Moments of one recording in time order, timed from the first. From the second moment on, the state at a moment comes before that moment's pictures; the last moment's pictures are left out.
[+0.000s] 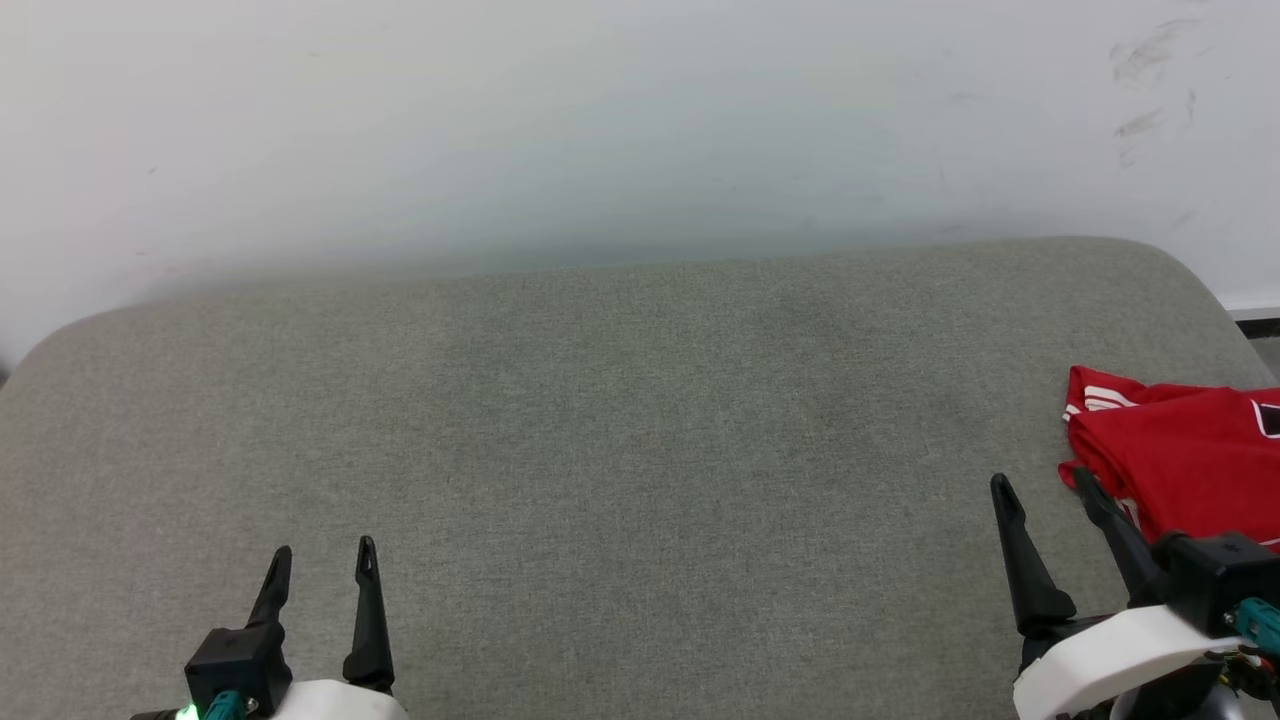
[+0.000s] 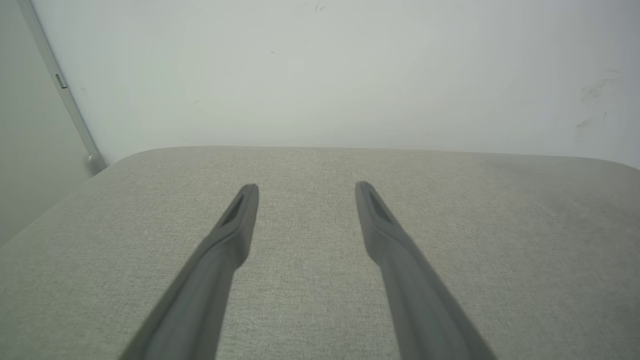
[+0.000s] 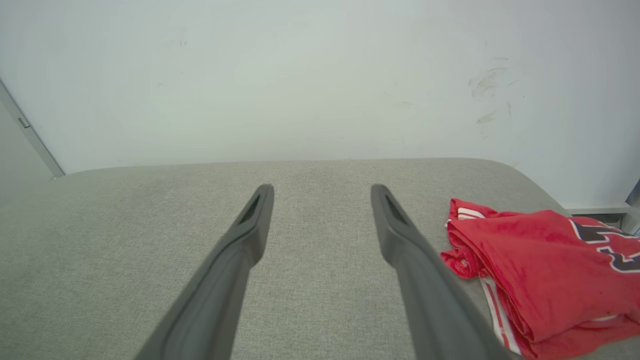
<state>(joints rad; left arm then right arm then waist) 0.08 0.37 -0.31 0.01 -0.47 0.35 -0.23 0.08 -0.06 -0.01 -0.14 0.16 0.13 0.09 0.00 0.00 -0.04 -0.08</state>
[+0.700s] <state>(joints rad) 0.08 0.31 -0.27 0.06 -0.65 0.28 -0.18 0.08 -0.06 -0.02 -0.07 0.38 0.13 0.09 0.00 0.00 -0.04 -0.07</state>
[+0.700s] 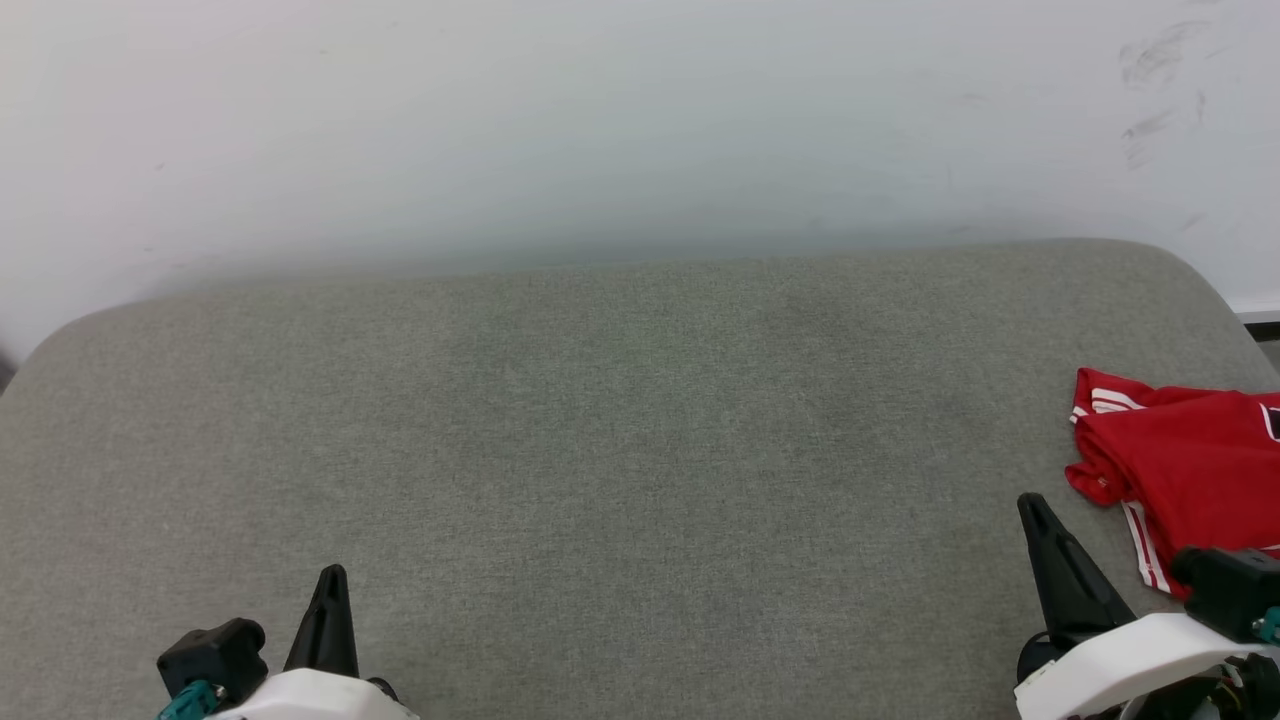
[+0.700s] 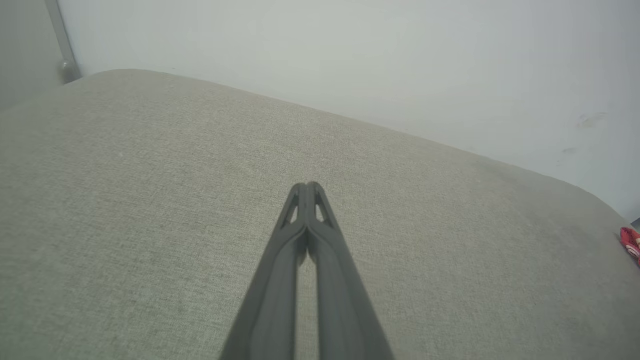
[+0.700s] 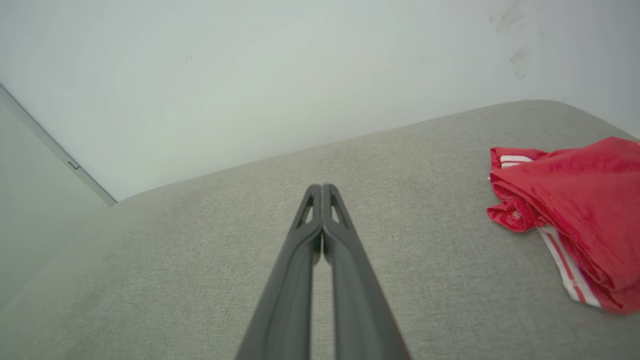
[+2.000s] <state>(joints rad) -0.01 0.20 -0.10 0.15 -1.11 0.09 -0.05 0.00 -0.06 -0.05 0.08 0.96 0.13 0.09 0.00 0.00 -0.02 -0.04</state>
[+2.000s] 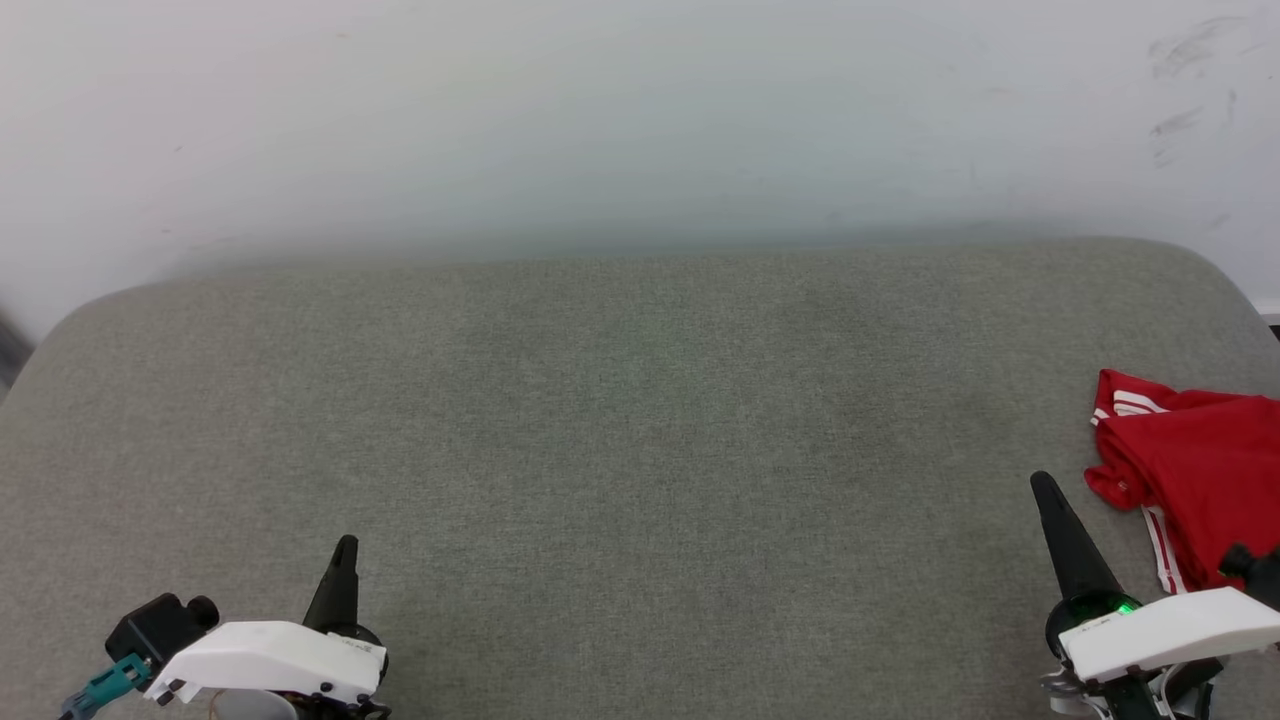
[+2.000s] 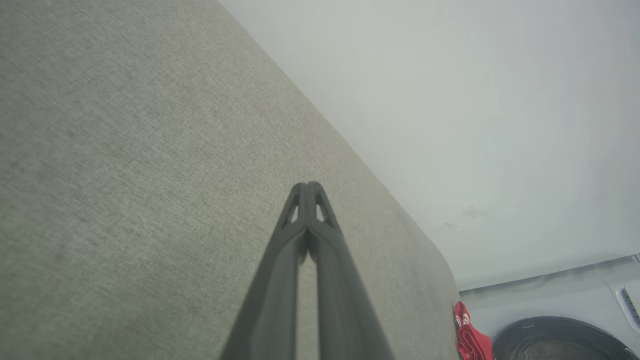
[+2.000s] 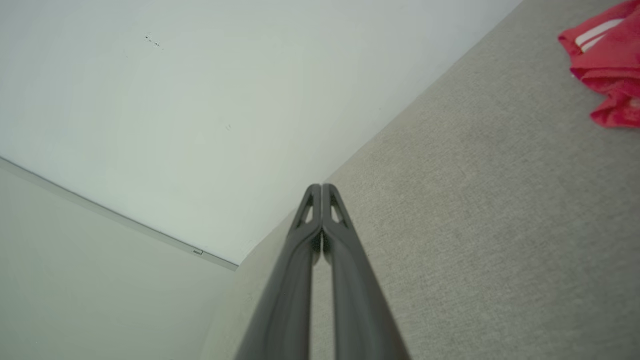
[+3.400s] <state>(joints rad) -0.07 0.11 0.03 0.21 -1.45 -0.06 0.05 -0.07 -0.06 -0.09 0.19 1.40 0.13 0.10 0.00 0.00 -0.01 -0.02</state>
